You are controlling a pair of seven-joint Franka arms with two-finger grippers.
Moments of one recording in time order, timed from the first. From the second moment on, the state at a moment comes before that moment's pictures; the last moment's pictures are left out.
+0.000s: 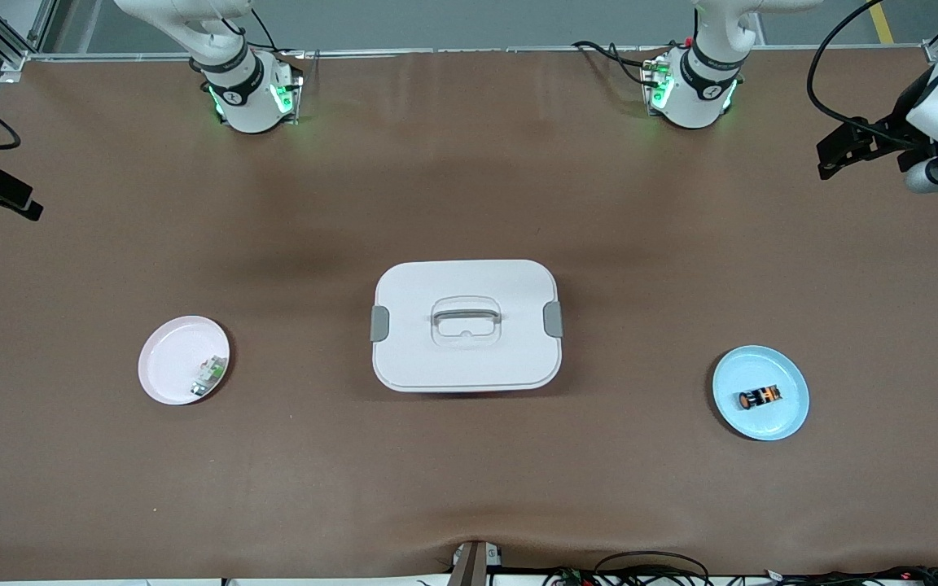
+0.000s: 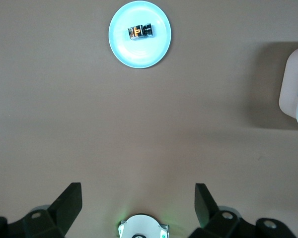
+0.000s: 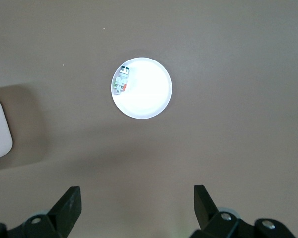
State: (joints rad) left arm -0.06 -0.04 -0.08 -1.52 0.06 1.38 -0.18; right arm -0.02 -0.03 -0.09 -1.58 0.00 1.53 0.06
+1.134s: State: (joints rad) left arm 0.09 0.16 -0.06 -1.49 0.06 1.63 0.00; right arm -0.01 -0.02 -0.09 -1.58 0.00 1.53 0.06
